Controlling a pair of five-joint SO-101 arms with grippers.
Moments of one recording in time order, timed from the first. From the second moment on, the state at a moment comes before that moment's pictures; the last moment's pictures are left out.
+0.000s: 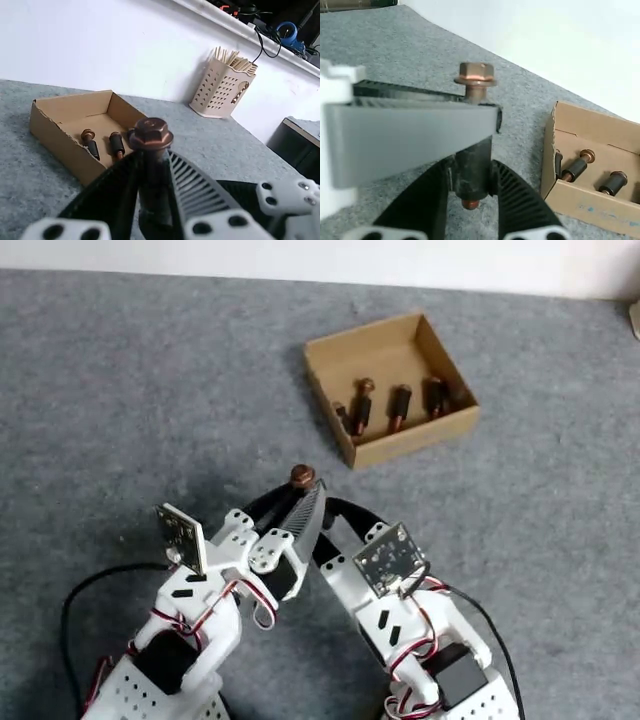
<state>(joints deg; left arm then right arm) 31.3 -103.8 93.1 20.2 28.7 -37.6 -104.7 86.5 36.4 12.7</state>
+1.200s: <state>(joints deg) 20.3 -103.7 88.7 27.2 36.4 -37.4 -104.6 88.7 36.4 12.8</state>
